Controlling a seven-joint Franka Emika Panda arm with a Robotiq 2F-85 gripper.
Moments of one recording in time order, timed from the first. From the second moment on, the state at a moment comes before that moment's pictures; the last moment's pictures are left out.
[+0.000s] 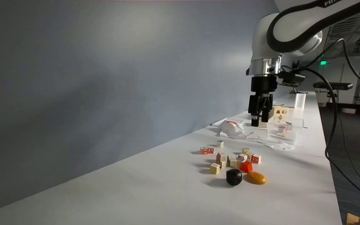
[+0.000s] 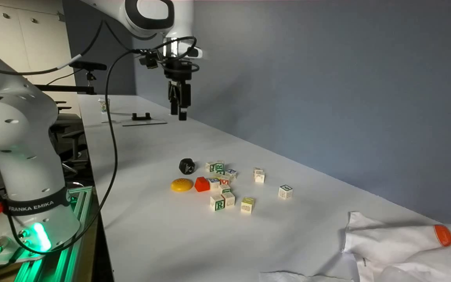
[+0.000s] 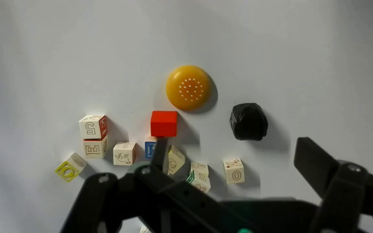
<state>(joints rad) -0.01 -0.59 0.00 -2.50 -0.02 1.90 -0.01</state>
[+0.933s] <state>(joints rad) -0.03 -0.49 -0.11 -2.53 -0.04 2.04 -0.18</state>
